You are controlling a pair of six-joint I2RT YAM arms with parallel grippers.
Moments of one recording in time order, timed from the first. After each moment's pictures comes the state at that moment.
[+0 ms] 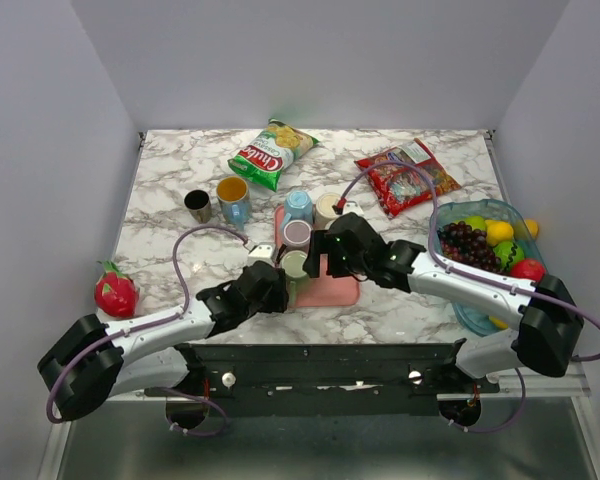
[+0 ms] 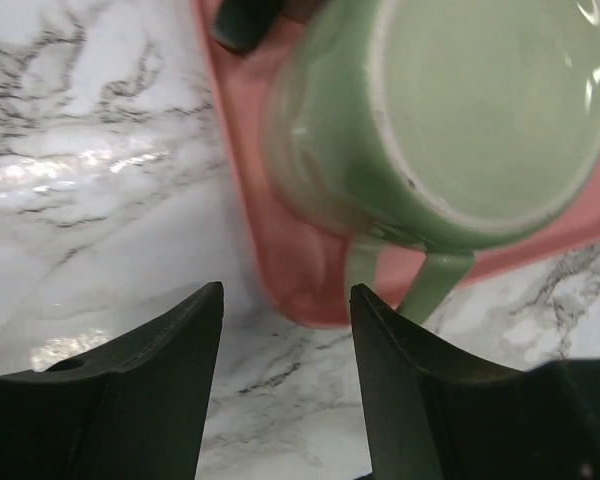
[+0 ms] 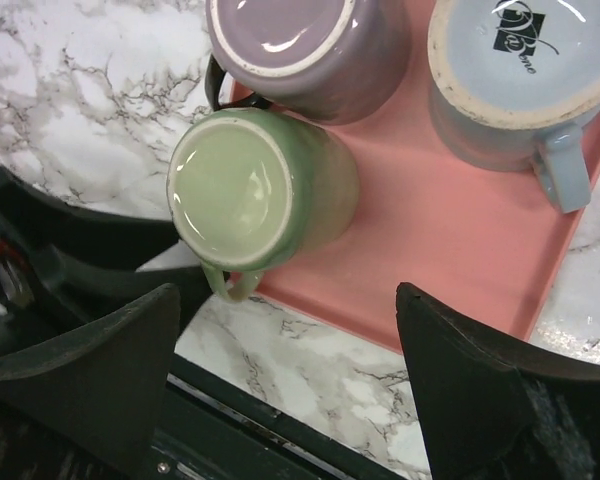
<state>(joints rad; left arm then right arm) -0.85 1.09 0.42 -0.11 -0.25 -0.67 0.93 1.39 0.99 -0.35 0.17 0.69</state>
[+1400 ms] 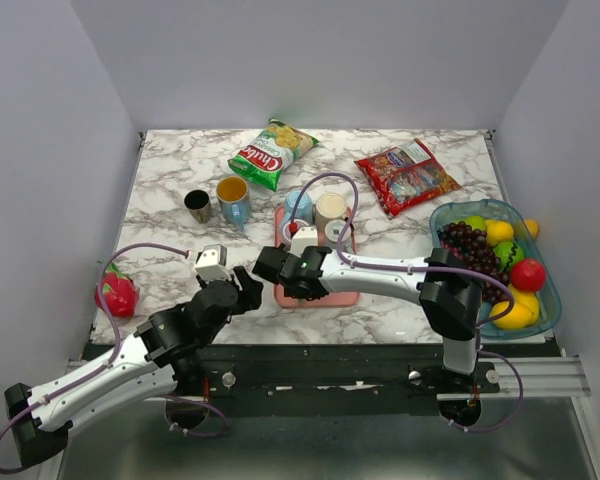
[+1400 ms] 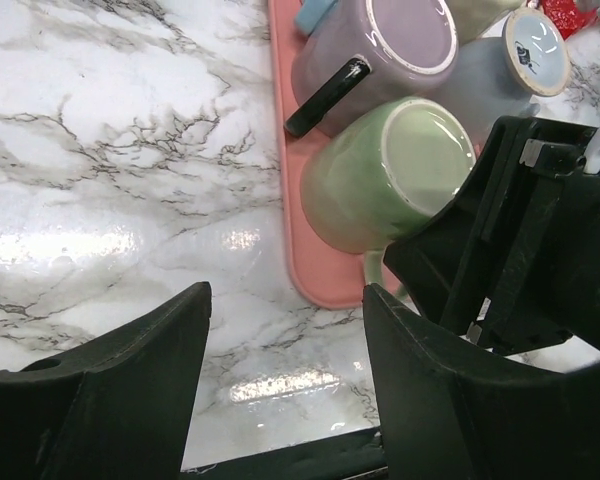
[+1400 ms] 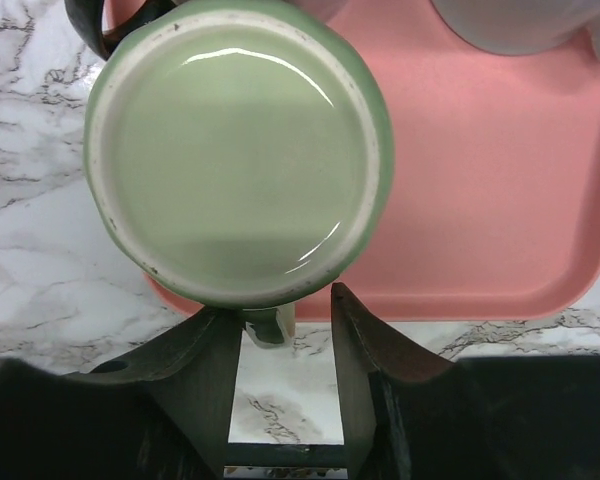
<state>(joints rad) -0.98 0.49 0.43 -0.50 -0.58 -0.84 1.17 1.92 1.46 -0.82 0.55 1.08</state>
